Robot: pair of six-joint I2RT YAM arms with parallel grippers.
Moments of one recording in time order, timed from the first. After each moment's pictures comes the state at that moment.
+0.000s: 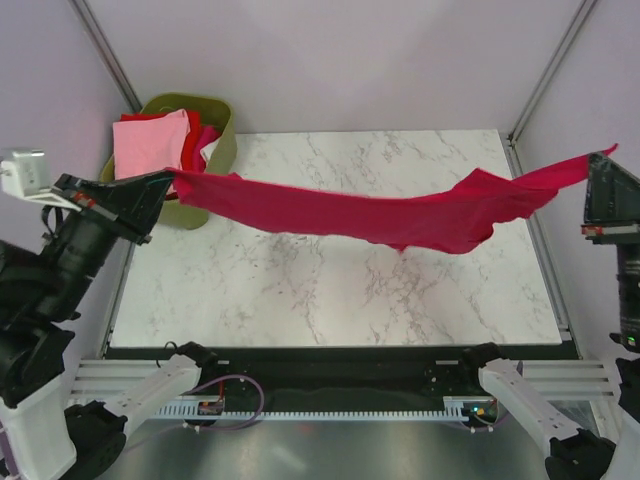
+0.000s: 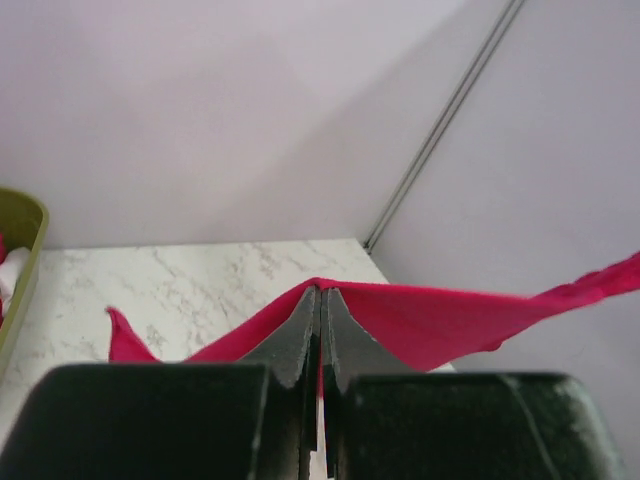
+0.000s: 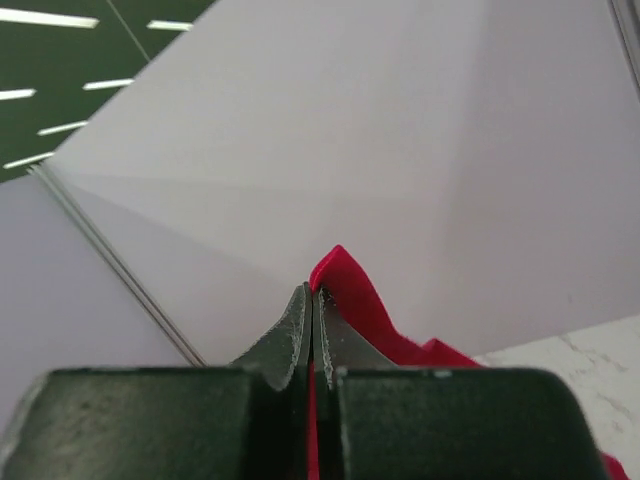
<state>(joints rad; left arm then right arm) -0.48 0.87 1.84 -0.80 -0.06 -0.39 0.29 0.73 1.72 -0.54 0.28 0.49</state>
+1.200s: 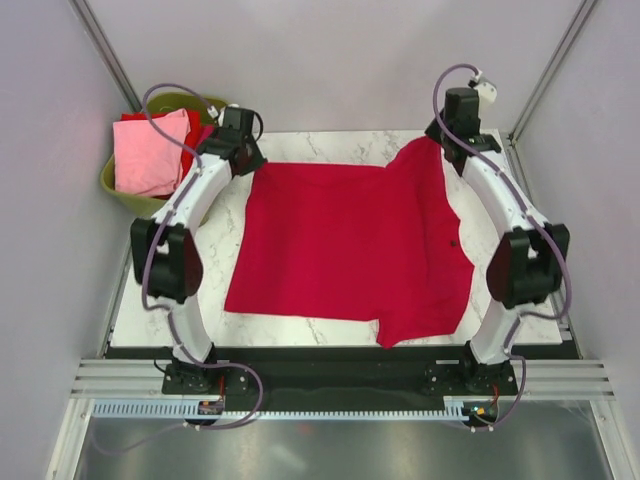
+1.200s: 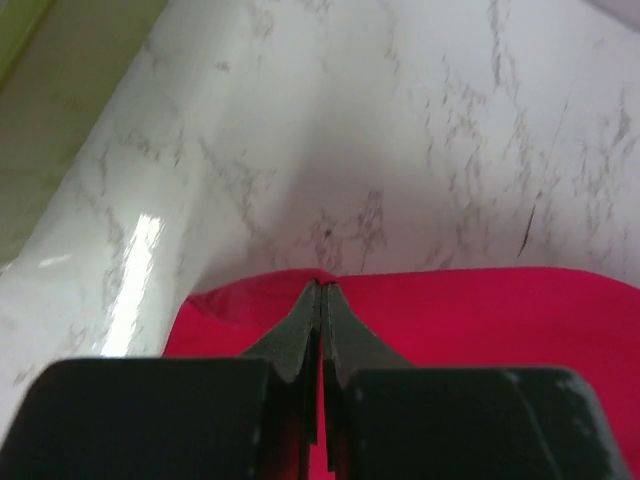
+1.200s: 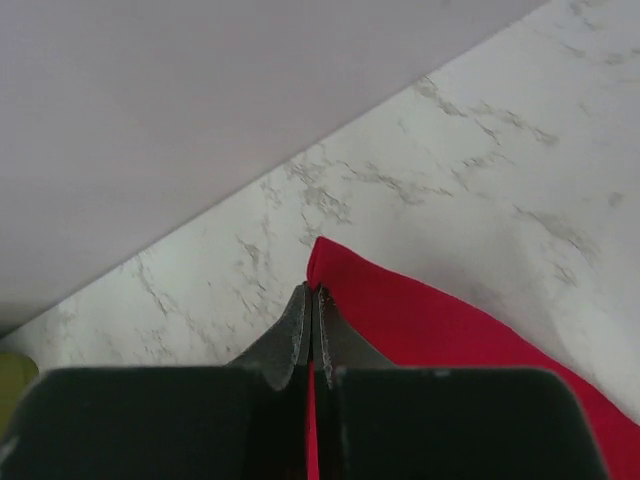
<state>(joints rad) -0.24 1.84 1.68 -0.62 -0.22 -0.56 0.15 1.77 1.64 -0.31 0.30 0.61</state>
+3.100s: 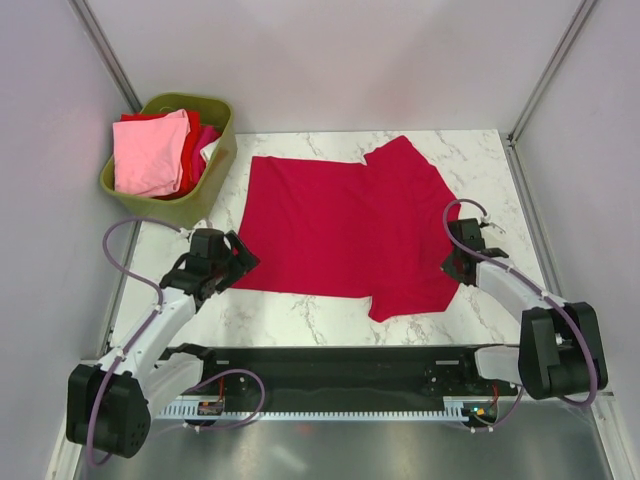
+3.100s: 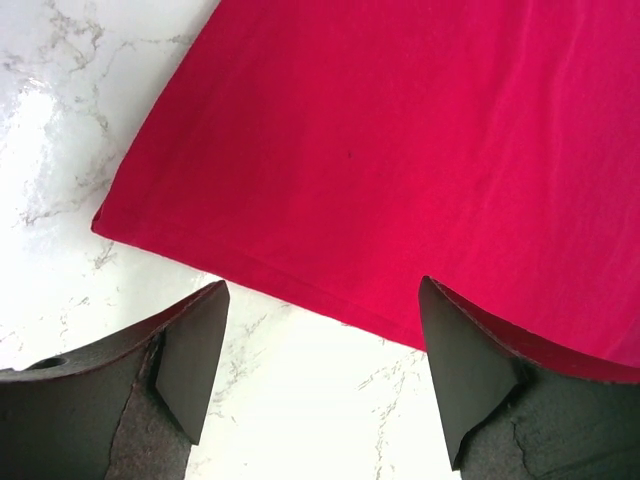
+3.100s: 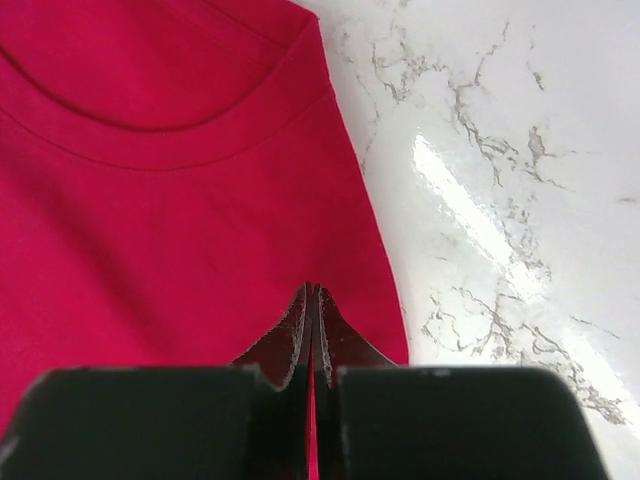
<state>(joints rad) -0.23 0.97 0.55 -0.40 -0.05 -0.80 0.12 1.27 0.61 -0.40 0.34 0.80</state>
